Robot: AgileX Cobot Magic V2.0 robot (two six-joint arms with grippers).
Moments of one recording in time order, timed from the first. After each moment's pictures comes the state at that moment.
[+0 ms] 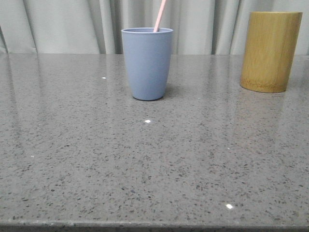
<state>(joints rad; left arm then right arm) -0.07 0.00 -0.06 0.03 0.22 -0.07 0.19 0.56 -0.68 -0.09 0.69 0.15</state>
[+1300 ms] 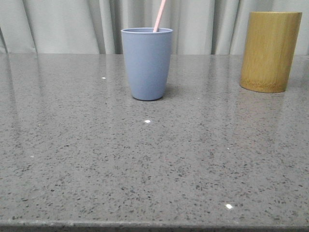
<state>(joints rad) -0.07 0.00 0.00 0.10 0.14 -0.07 0.19 0.56 -0.68 -0.09 0.69 0.15</state>
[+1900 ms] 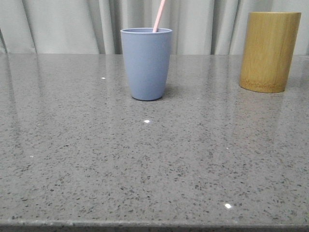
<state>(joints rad) -0.07 0.00 0.00 0.10 0.14 -0.07 0.16 0.32 -0.45 -0.12 0.38 0.15</state>
